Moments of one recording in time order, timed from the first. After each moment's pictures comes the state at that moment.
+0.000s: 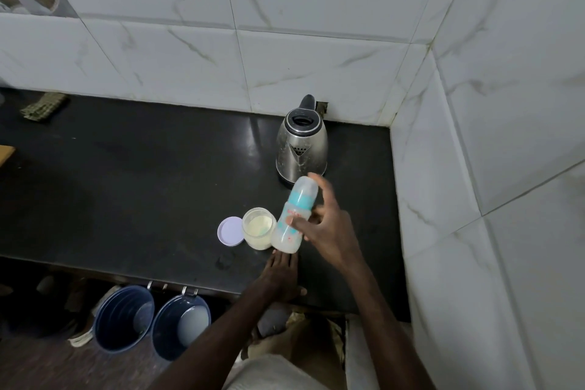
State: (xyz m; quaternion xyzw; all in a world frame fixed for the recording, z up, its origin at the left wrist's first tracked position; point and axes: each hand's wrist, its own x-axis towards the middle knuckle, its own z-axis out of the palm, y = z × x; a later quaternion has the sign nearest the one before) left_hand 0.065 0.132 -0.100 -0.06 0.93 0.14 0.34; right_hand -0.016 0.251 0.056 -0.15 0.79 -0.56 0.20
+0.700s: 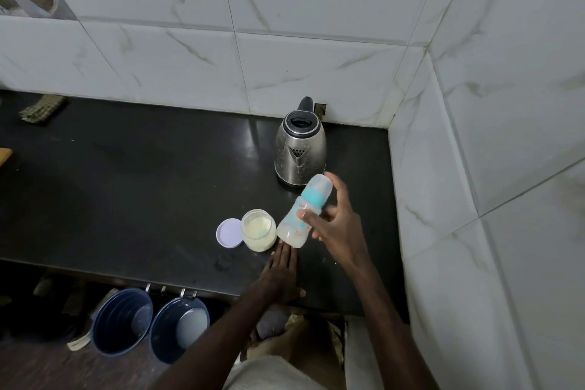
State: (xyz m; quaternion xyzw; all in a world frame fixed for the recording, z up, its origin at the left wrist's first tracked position) left_hand 0.066 0.132 -0.099 -0.06 0.93 0.14 0.33; right_hand -0.020 0.257 0.057 -0.09 0.76 -0.62 0.17
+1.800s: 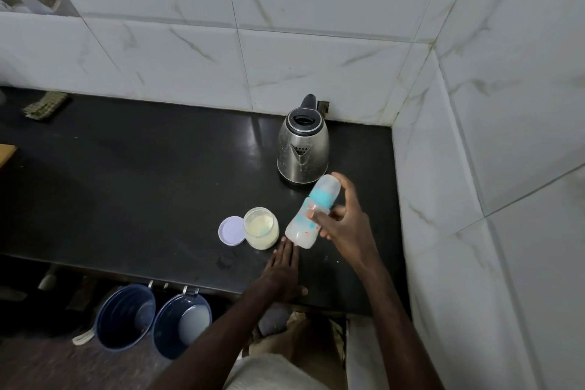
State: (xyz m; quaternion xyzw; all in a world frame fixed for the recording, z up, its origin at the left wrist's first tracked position) left_hand 0.065 0.134 -0.094 -0.06 0.93 0.13 0.34; right_hand -0.024 0.270 0.058 -0.10 0.77 -0.60 0.19
